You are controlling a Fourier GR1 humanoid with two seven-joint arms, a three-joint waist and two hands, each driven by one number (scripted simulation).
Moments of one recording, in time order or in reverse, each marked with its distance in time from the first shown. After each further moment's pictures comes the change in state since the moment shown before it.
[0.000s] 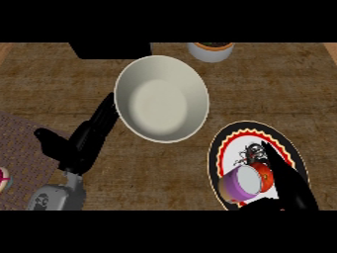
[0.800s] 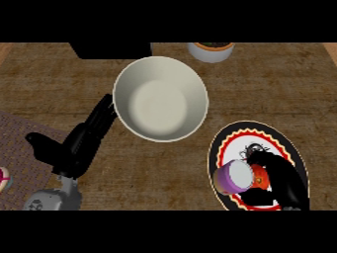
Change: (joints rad) left arm 0.031 -0.013 0.023 -0.061 -0.027 -0.027 0.032; right arm -0.039 0.048 -0.040 0.122 0.090 -0.062 -0.219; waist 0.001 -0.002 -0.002
